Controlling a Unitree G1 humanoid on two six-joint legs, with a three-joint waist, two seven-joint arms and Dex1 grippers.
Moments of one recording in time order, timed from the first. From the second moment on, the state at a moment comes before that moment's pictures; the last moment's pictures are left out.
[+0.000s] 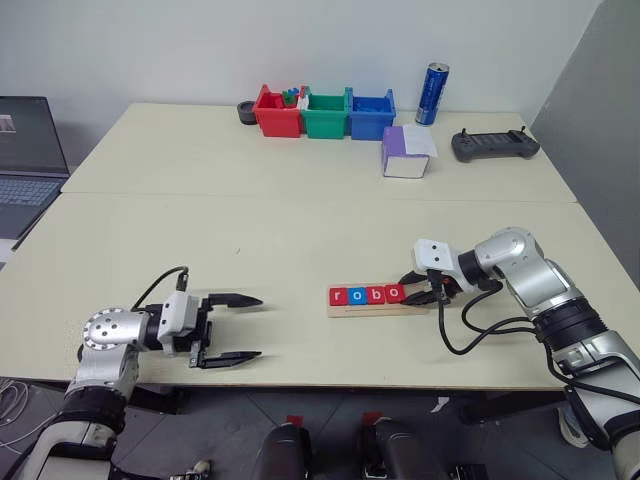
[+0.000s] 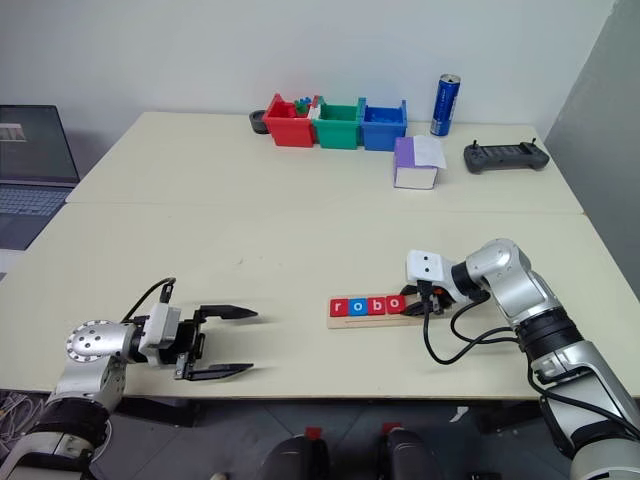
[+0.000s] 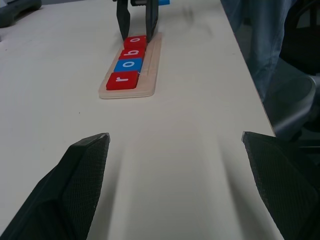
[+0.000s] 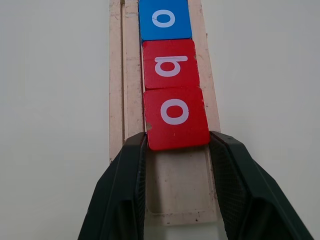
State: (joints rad) left arm -0.30 0.75 -0.06 0.57 -0.55 -0.48 -1.61; right arm -0.73 -0.64 0.38 0.35 -0.03 0.18 1.35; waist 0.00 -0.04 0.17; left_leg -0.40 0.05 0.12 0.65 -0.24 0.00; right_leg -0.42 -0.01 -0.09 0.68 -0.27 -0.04
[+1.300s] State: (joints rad) left arm -0.37 0.70 -0.04 0.63 -0.48 -0.46 -1.61; right arm -0.74 -0.57 0.25 0.44 0.03 0.23 1.16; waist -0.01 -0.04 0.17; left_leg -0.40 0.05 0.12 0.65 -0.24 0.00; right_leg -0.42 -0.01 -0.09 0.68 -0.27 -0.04
